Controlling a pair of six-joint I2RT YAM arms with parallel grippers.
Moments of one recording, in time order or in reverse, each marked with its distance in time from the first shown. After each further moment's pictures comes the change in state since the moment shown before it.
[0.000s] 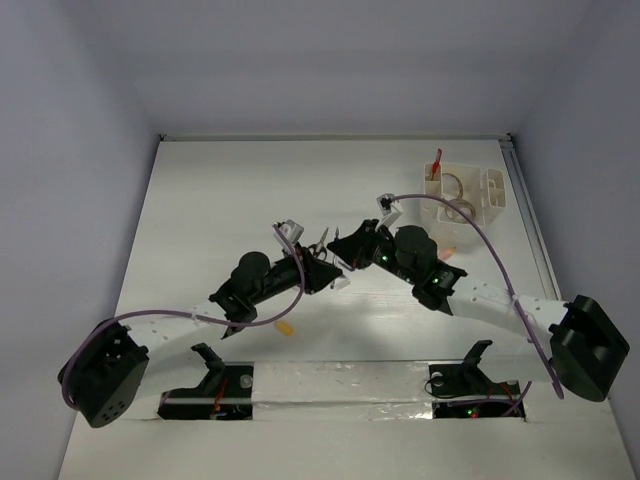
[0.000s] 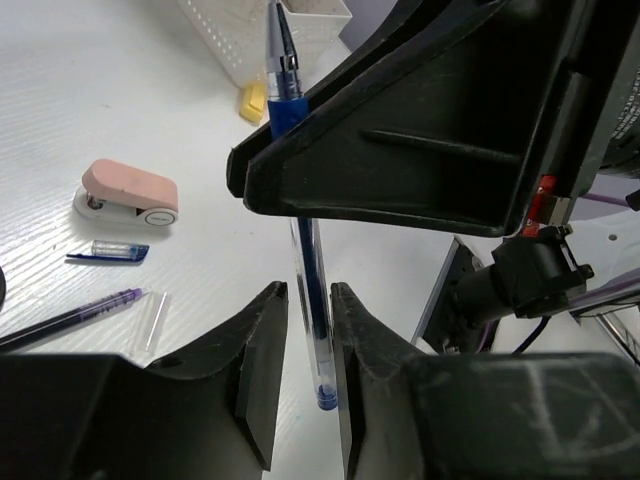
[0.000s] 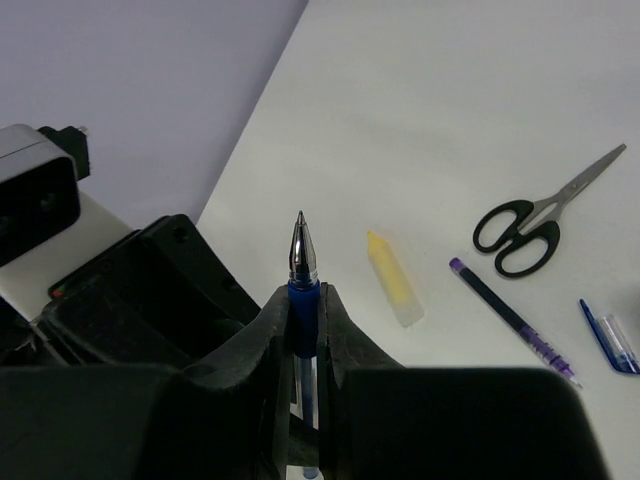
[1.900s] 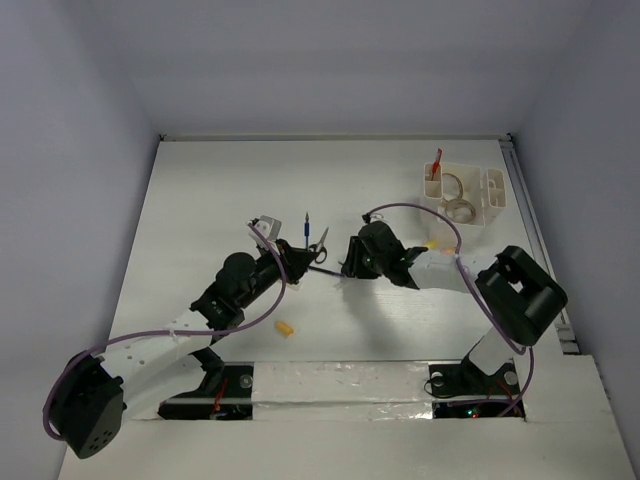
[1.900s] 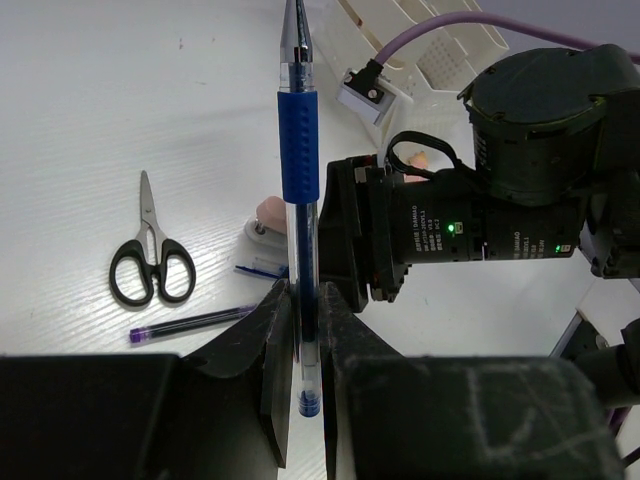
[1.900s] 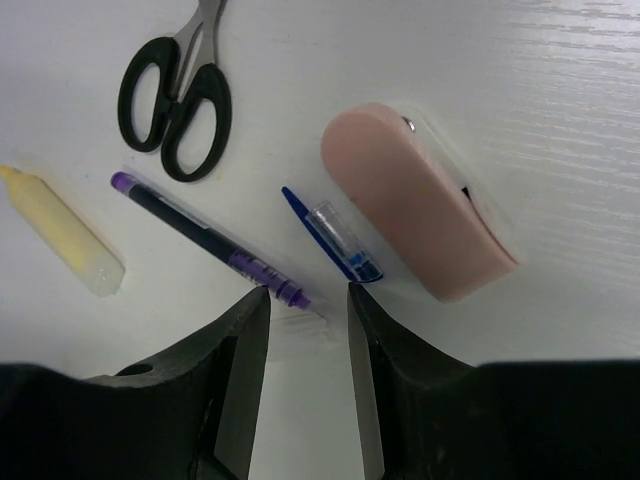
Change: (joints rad) left arm 0.061 -0.190 -0.003 -0.211 -0.250 0.126; right arm -0.090 0.399 0.137 -0.384 0.095 -0.039
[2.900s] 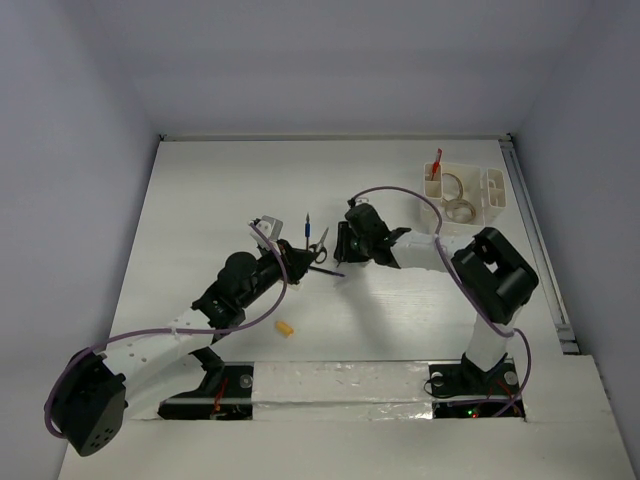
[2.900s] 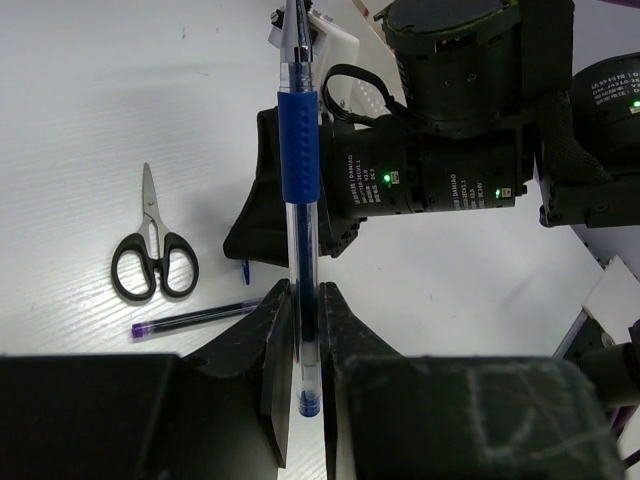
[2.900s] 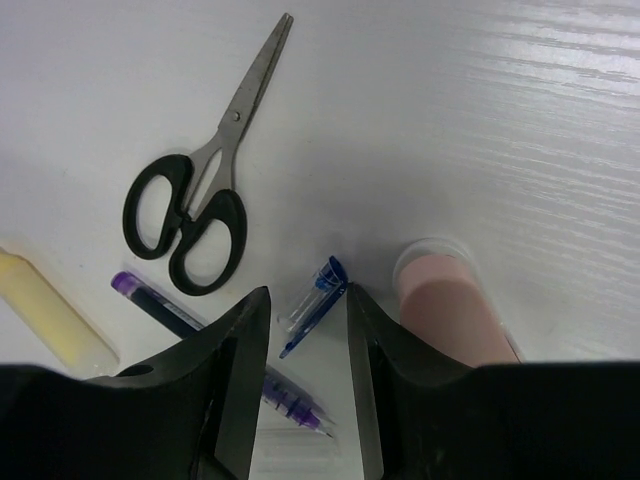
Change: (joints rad) left arm 0.000 0.018 0.000 0.000 0.000 0.000; right arm -0.035 0.192 0.222 -0.053 0.004 -0.104
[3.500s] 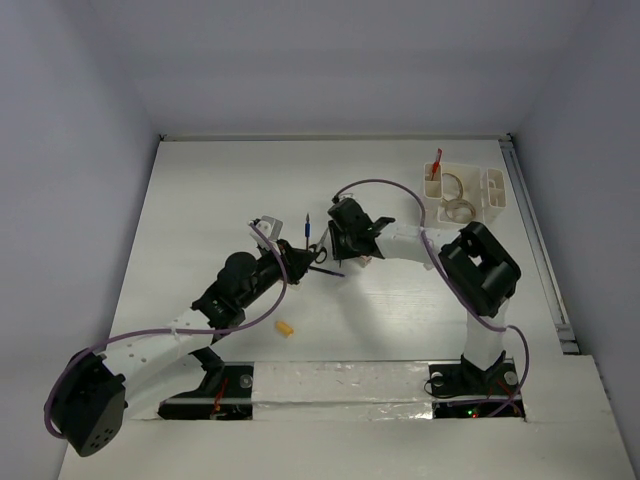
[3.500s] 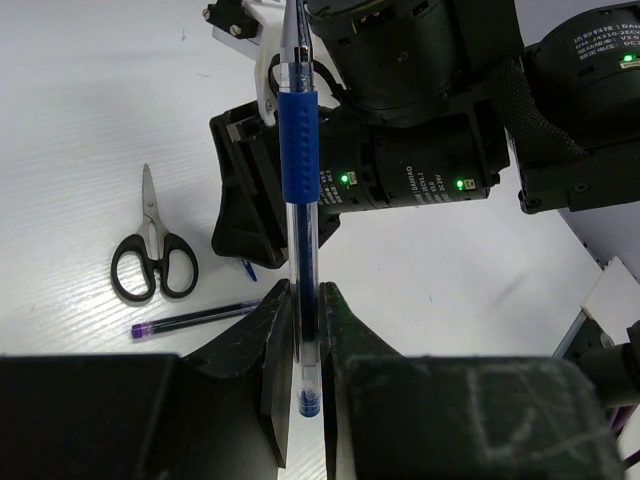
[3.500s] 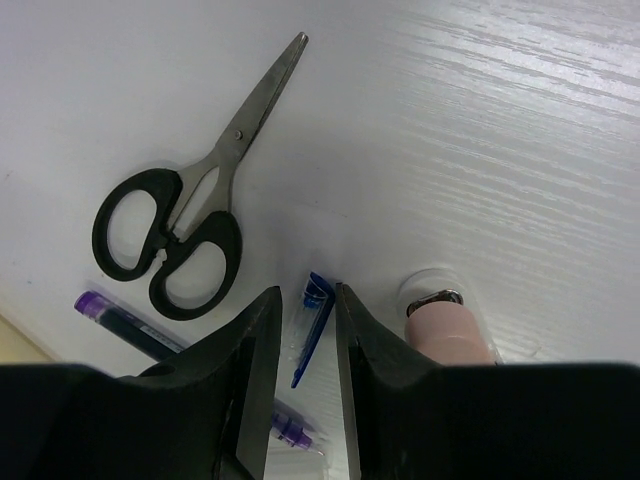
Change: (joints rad) left arm 0.000 -0.002 0.000 0.000 0.000 0.000; right arm 0.045 0.098 0.191 -0.208 0.095 -0.120
